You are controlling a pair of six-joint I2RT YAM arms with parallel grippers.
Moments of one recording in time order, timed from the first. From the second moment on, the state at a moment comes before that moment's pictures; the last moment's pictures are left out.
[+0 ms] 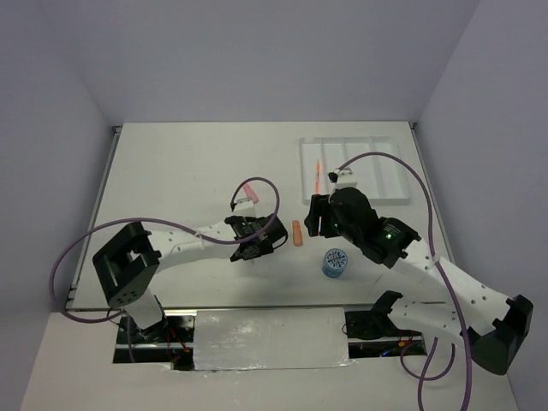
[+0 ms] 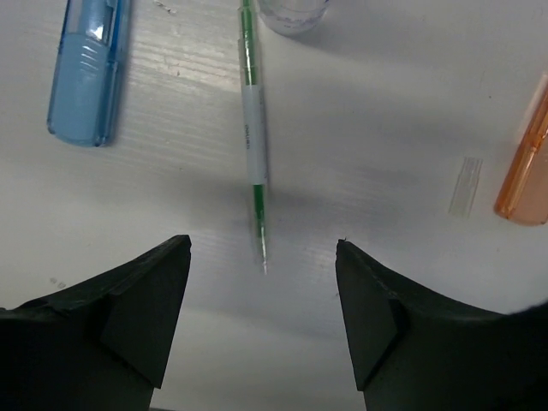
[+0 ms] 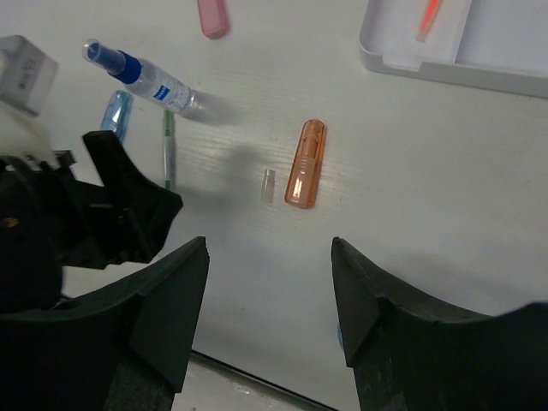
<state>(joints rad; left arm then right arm) -1.00 1.61 1.05 -0.72 -0.53 -1.21 0.76 0.97 0.89 -0.58 0.26 0.52</state>
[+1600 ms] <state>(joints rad) -1.09 1.12 0.90 -0.77 -0.63 -1.10 0.80 1.24 0.83 -0.44 0.19 0.57</state>
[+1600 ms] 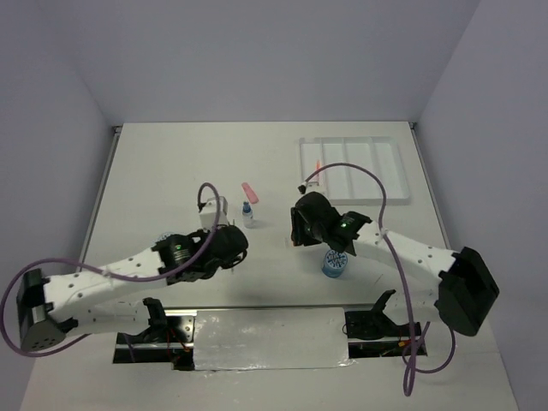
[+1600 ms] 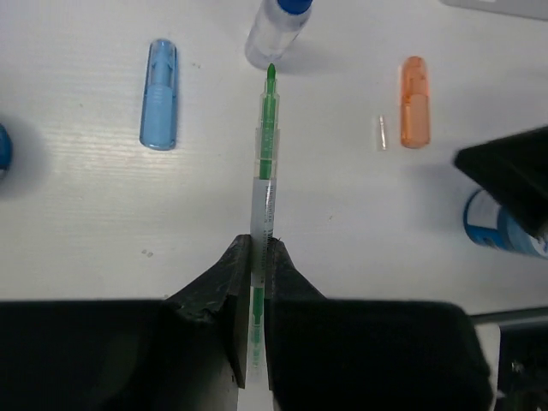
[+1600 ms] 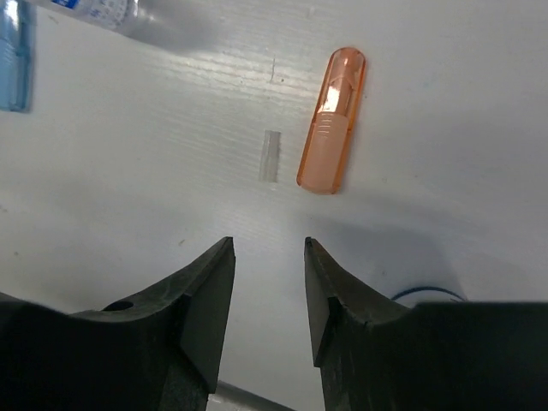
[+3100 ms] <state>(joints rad) -1.10 0.55 0.97 -1.01 -0.50 -0.71 0.83 1.75 1.03 -0.40 0.23 0.57</state>
